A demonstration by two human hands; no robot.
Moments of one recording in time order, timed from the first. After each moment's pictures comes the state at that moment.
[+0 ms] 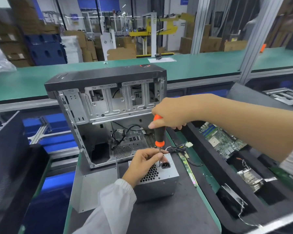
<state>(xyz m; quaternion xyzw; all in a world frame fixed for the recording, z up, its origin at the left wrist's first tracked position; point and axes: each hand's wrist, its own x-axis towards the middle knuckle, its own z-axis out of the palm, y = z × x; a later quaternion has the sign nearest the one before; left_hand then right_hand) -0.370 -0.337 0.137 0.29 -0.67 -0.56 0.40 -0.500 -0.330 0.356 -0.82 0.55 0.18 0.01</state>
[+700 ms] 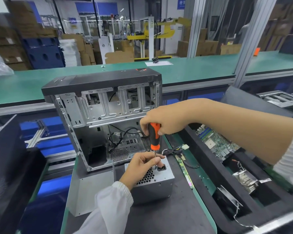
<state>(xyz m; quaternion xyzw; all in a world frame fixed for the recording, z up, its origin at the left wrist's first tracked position) -0.373 -0.334 0.138 0.30 -0.68 -0.55 0.39 -0.506 -0.322 0.361 -0.87 0.46 0.16 0.09</state>
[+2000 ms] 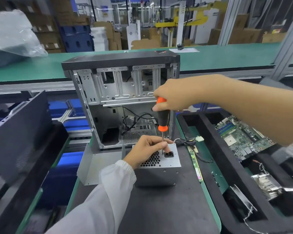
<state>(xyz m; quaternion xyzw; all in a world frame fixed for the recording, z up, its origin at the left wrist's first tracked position) -0.372 -0.330 0.139 0.31 -0.68 -0.55 0.39 -0.507 -0.339 0.351 -0.86 0.49 0.14 -0.02</state>
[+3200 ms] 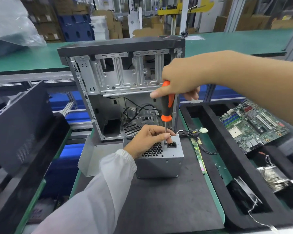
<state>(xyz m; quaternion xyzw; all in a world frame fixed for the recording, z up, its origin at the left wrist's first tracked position) -0.369 -0.342 0.133 0.30 -0.69 -0.54 0.37 -0.506 -0.335 0.361 -0.82 0.55 0.17 -0.03</state>
